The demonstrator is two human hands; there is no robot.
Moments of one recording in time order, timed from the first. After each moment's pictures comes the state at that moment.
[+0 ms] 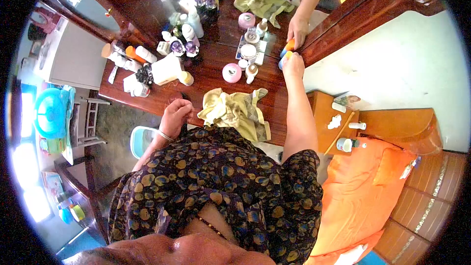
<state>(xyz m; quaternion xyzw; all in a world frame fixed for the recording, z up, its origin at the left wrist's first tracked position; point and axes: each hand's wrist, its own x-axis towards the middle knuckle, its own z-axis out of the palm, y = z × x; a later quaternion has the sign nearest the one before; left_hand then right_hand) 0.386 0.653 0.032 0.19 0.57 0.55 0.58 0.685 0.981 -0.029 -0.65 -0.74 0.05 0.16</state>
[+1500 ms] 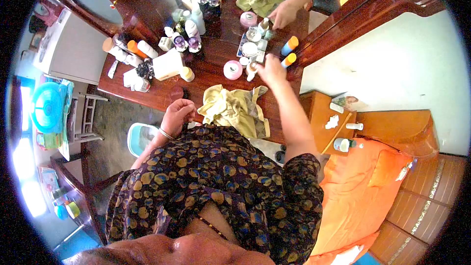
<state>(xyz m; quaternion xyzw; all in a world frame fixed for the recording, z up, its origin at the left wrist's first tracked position) 0.392 0.640 0.027 0.18 0.57 0.54 0.59 0.636 0.923 -0.020 -0.54 -0.83 0.12 0.08</state>
